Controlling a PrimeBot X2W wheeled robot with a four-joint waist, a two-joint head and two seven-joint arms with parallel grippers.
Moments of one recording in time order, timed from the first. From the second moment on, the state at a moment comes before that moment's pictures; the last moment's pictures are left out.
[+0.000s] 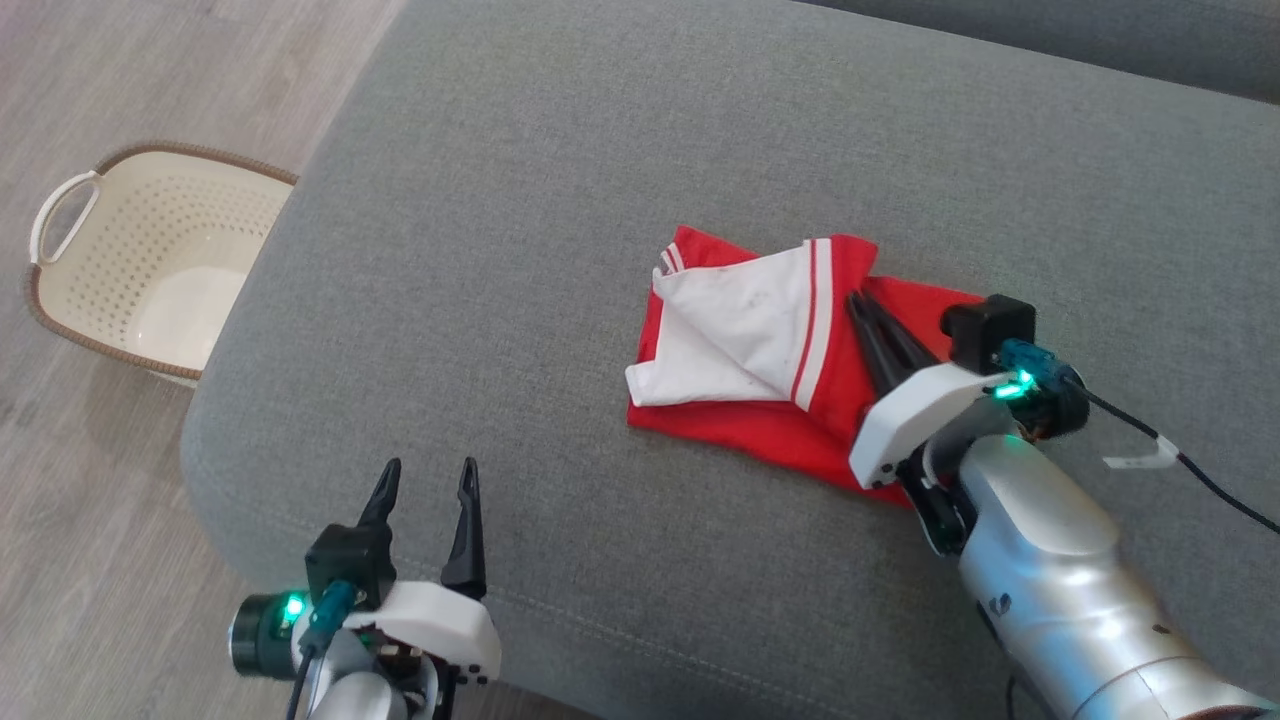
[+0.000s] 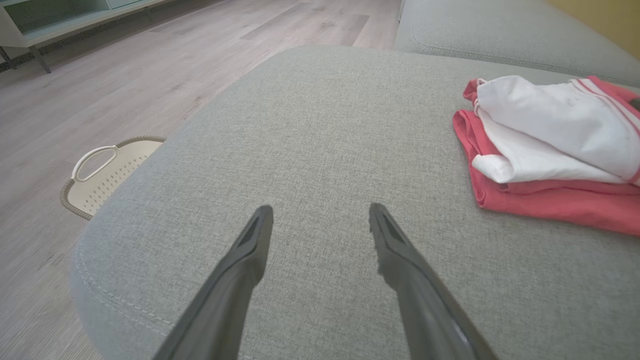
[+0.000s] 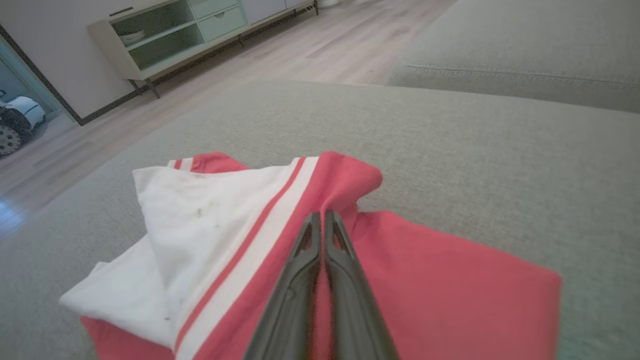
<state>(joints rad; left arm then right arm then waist) -0.05 0.05 -0.29 0.34 -0.16 0.15 -0.25 -0.63 -0.06 0.40 0.99 0.32 0.13 -0.23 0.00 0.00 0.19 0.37</state>
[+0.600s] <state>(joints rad) -0.04 0.05 -0.29 0.34 -0.17 0.15 -0.25 -0.54 -0.08 0.90 0.68 0.64 0.13 -0.19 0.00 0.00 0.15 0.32</state>
